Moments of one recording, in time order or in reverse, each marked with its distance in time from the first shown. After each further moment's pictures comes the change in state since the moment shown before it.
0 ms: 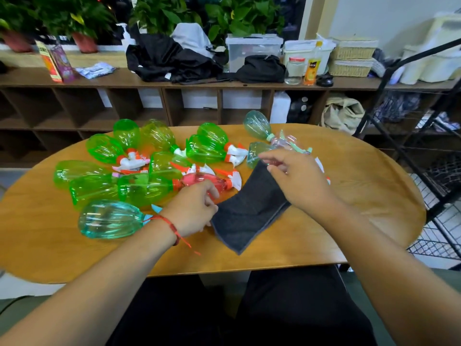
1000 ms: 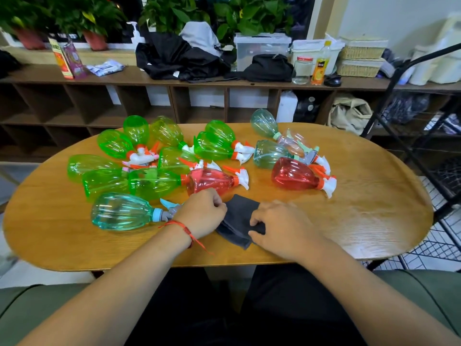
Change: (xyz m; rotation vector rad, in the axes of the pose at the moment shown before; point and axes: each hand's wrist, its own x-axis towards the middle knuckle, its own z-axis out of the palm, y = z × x) left_hand -0.011 -0.003 0.014 0.117 0.083 -0.111; right_hand -0.068 -0.009 0.050 -0.539 -0.447 -0.143
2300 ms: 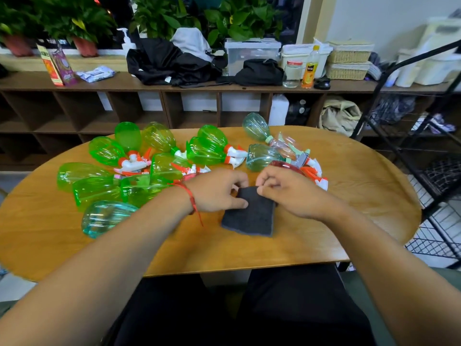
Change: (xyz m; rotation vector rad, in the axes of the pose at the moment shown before) left_hand 0.045 0.051 -0.032 0.241 -0.289 0.549; right_hand 0.027 0.045 -0.057 0.788 -0.004 0.081
